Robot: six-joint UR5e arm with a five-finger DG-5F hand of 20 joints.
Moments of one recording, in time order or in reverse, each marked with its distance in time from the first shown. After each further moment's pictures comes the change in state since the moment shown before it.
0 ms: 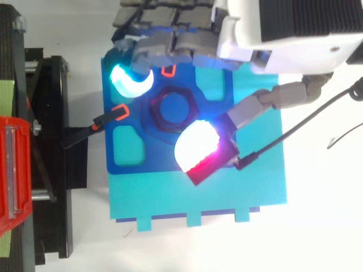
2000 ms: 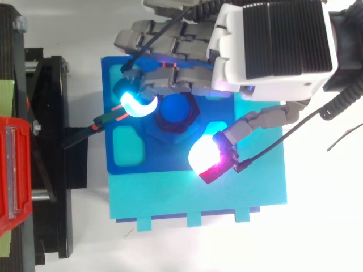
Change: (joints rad) arm 0.017 -0.006 -0.103 0.088 0.017 -0.009
